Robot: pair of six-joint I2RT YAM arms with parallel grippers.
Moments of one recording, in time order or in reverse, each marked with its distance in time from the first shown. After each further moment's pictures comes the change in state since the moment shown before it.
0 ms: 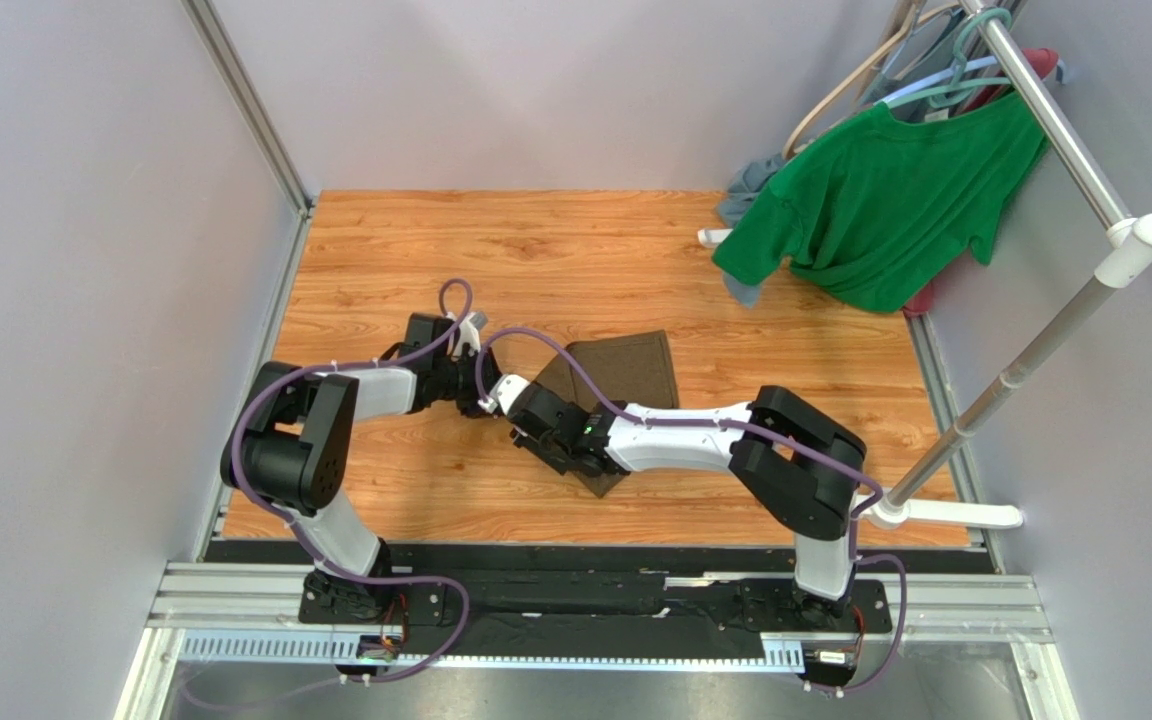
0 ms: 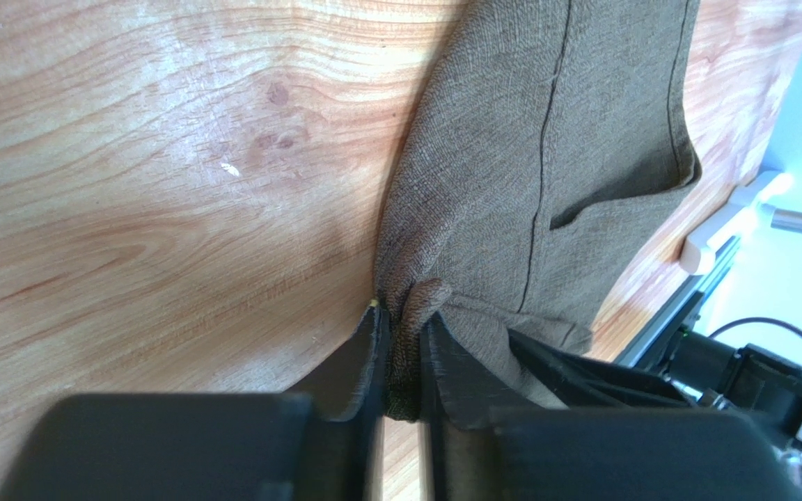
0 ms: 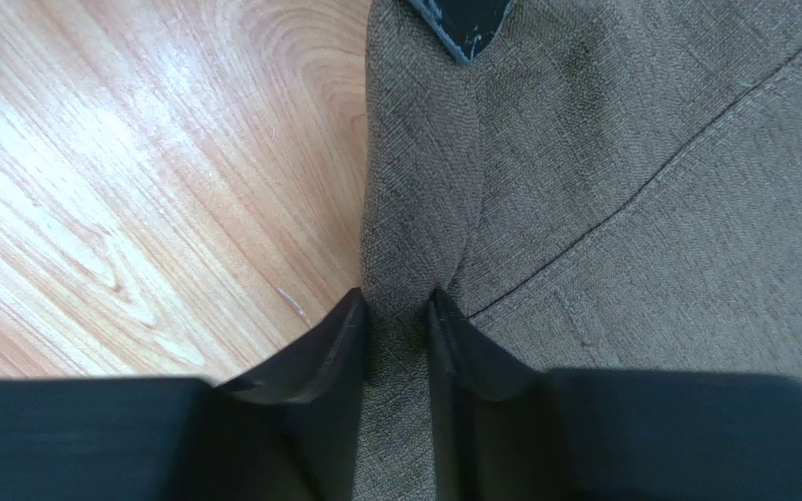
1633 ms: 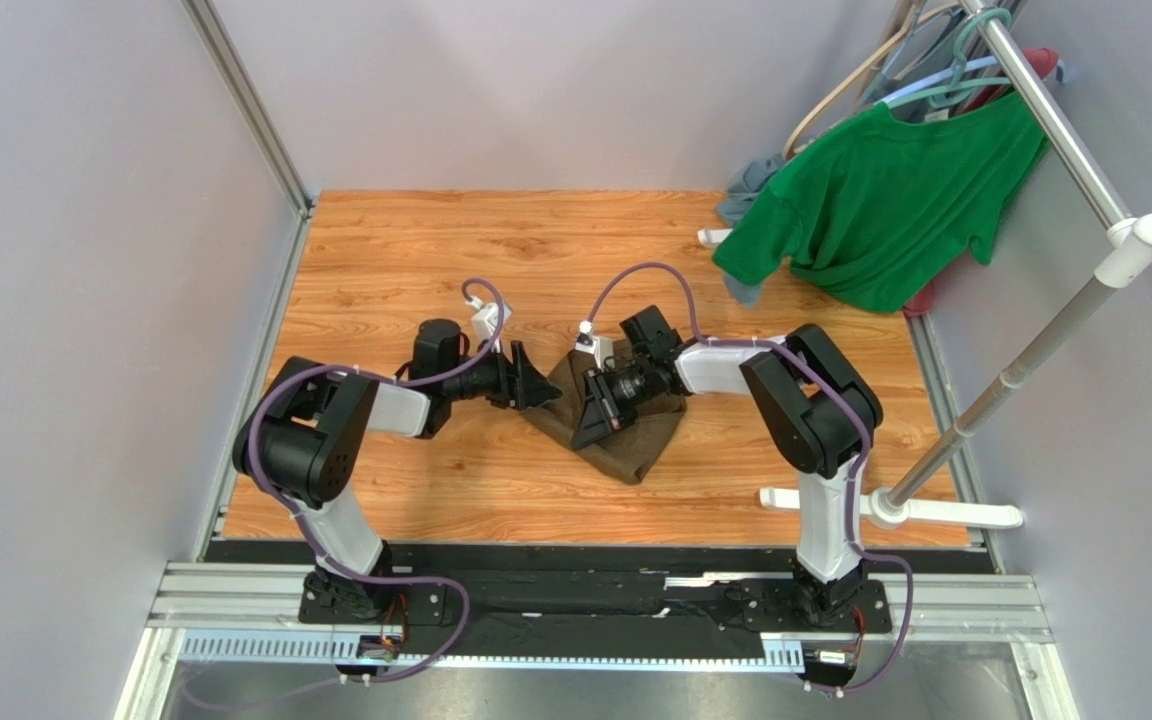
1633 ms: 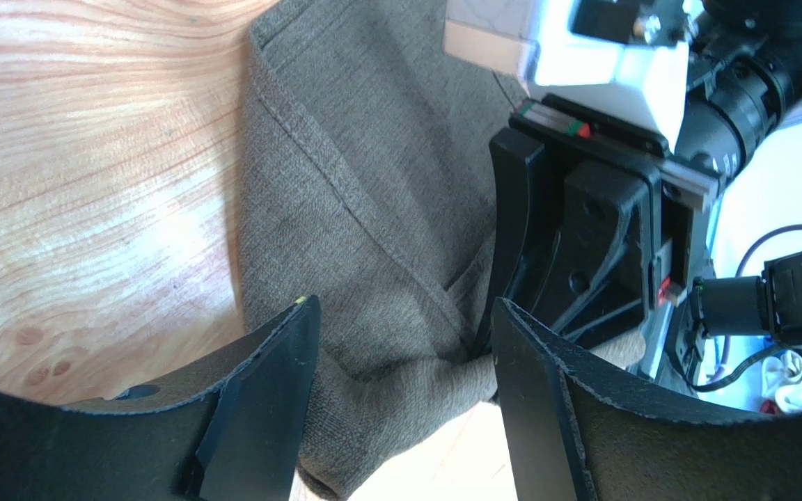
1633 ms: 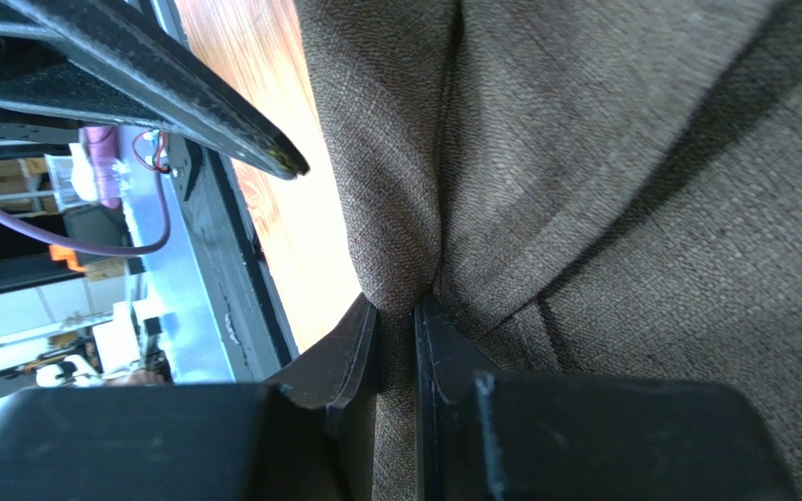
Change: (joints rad) left arm -0.077 0.045 -0.126 0.612 0.136 0.057; right arm -0.529 0.111 -0.070 0.116 -1.180 0.211
